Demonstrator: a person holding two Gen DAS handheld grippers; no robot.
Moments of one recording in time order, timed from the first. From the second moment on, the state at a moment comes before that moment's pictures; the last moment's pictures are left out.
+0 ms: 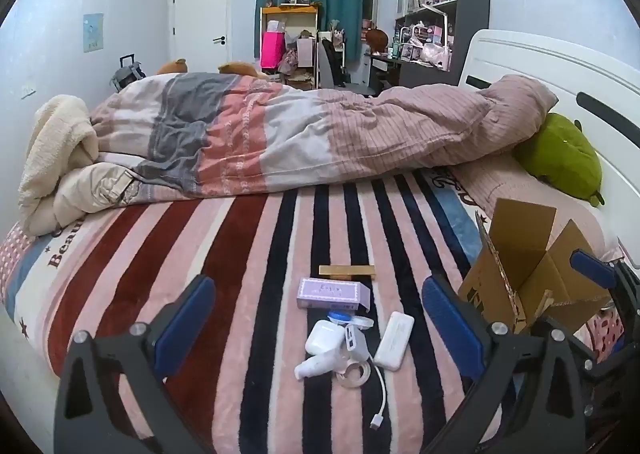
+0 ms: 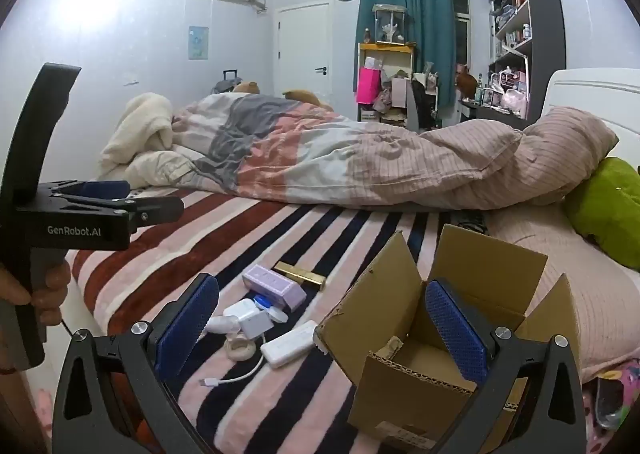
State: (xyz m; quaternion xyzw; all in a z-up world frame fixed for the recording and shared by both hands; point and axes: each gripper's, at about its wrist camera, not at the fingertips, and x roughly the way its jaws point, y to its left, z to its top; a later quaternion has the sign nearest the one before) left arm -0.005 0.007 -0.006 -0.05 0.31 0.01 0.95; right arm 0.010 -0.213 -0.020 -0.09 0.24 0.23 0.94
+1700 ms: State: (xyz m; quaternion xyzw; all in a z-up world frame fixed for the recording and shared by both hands) left arm -0.009 0.014 -0.012 -0.03 0.32 0.05 0.95; right arm 0.000 -0.208 -0.014 -0.07 0.26 0.26 0.93
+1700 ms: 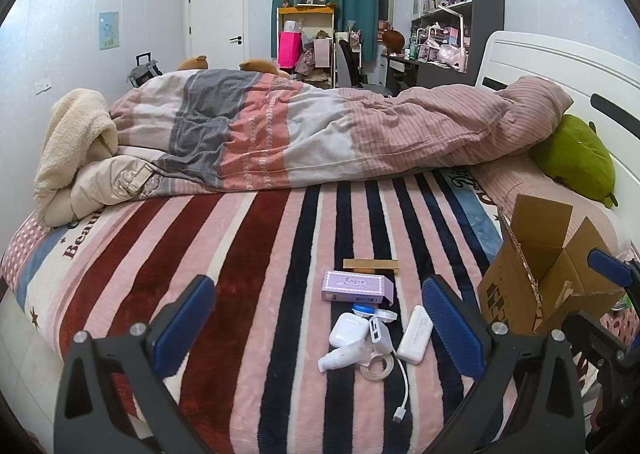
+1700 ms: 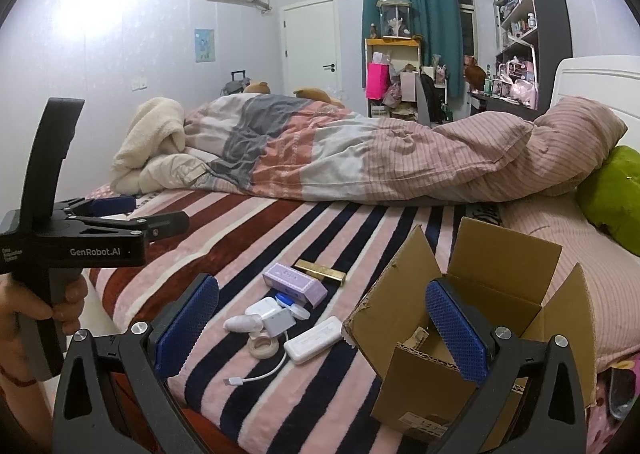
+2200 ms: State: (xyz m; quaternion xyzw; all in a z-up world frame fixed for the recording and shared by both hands) left arm -0.010 0.011 -0.011 -0.03 0.32 0.05 0.95; right arm -0.001 -0.206 -0.012 -0.07 0.26 0.26 0.93
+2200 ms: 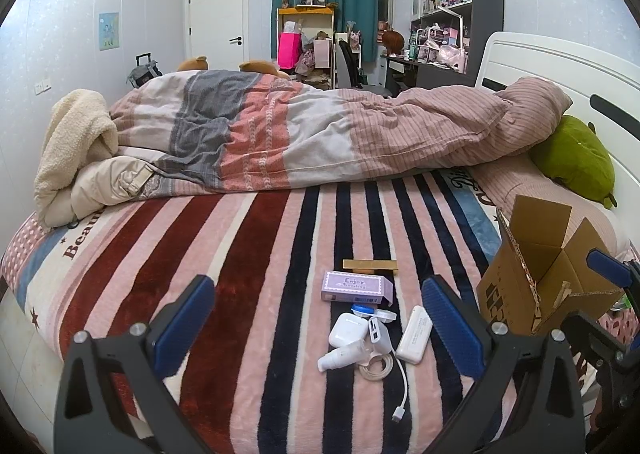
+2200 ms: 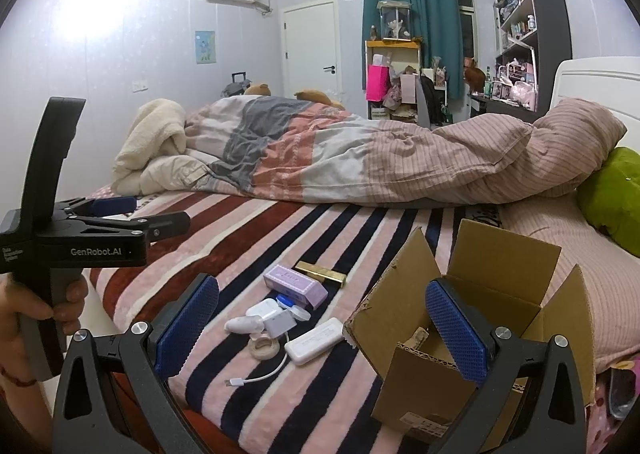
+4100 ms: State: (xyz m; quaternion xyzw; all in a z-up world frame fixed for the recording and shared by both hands) left arm 0.009 0.154 -0.142 -0.11 0.37 0.01 0.92; right arm 0.045 -0.032 -0.191 -0.22 0.42 0.32 0.82
